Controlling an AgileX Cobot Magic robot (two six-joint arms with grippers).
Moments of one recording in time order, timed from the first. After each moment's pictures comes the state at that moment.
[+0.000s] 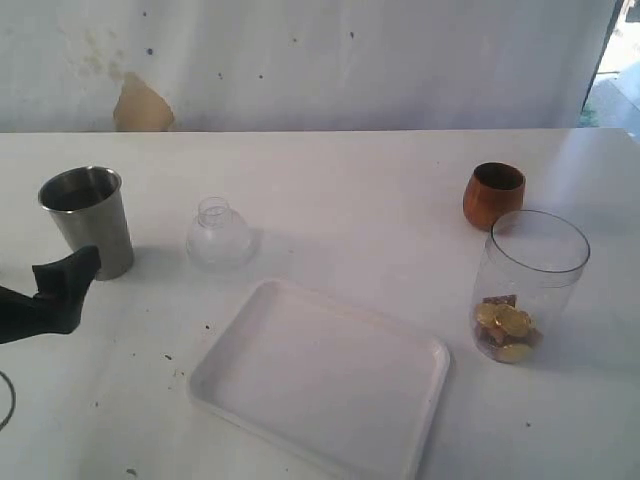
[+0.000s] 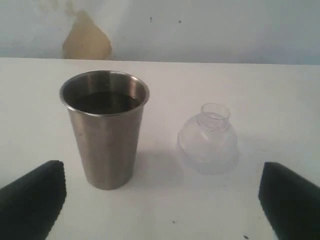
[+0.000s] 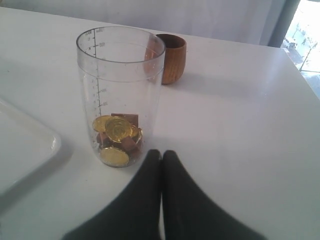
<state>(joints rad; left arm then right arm) -0.38 1.21 -0.17 -0.20 -0.70 0.00 -0.02 0.04 0.00 0.03 0.32 -0.12</state>
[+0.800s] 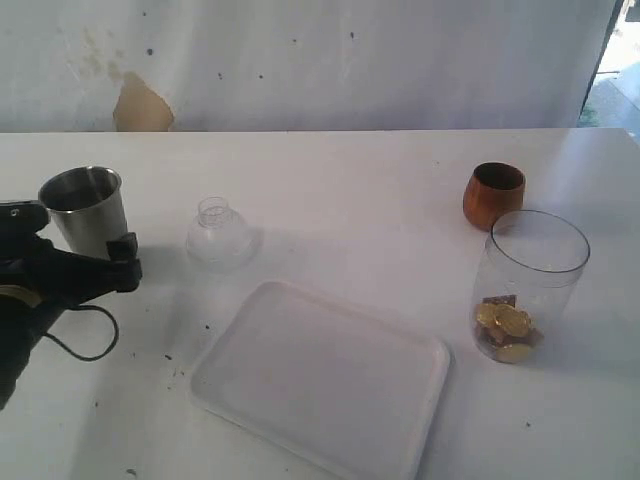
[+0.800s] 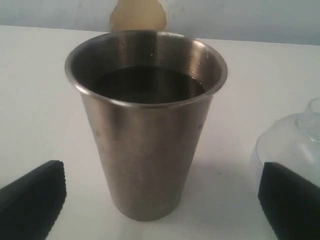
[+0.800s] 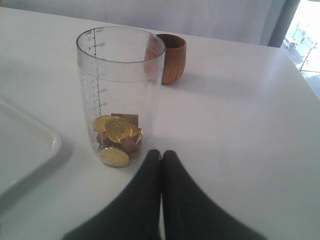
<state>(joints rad) -0.38 1.86 -0.45 -0.40 -1.00 0.02 -0.02 0.04 0.00 0.03 0.32 -0.12</state>
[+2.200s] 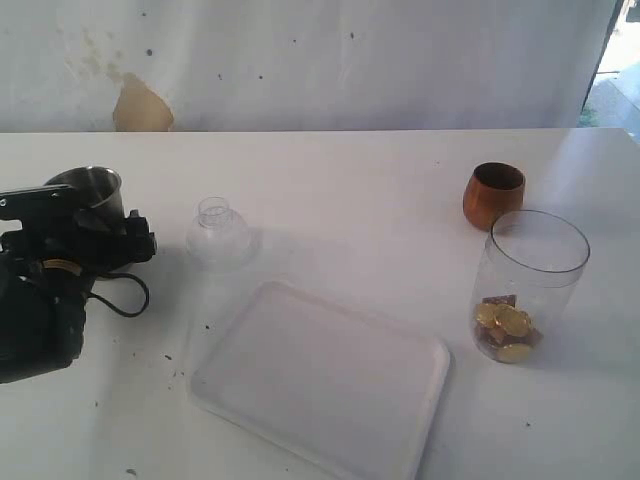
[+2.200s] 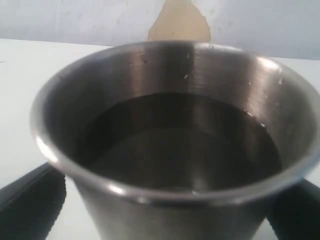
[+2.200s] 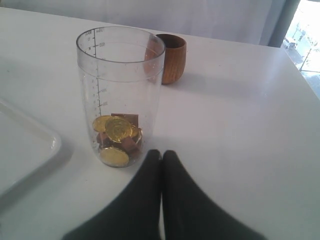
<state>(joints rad) -0.38 2.09 -0.70 -0.59 -1.07 0.14 -0.02 0.04 0.00 0.03 0.32 -0.12</state>
